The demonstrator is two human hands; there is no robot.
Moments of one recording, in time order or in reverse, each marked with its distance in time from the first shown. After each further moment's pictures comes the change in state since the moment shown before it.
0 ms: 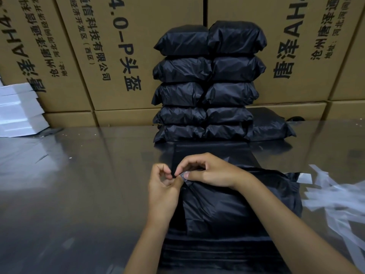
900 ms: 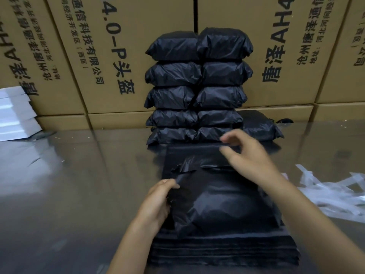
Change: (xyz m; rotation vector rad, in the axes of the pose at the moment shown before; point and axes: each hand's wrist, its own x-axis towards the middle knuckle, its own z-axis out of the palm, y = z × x) left_hand -0.003 0.001 0.006 -0.153 -0.107 -0.652; right_hand -0.061 -0.003 -0.049 -0.174 0.697 0.170
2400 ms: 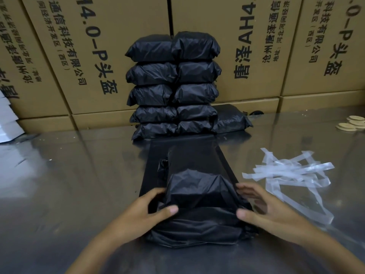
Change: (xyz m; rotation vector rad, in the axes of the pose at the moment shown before) left_hand -0.075 -0.013 -0.042 0.995 -0.431 0.256; right_hand -0.168 0.075 -0.076 0.104 -0.412 0.214
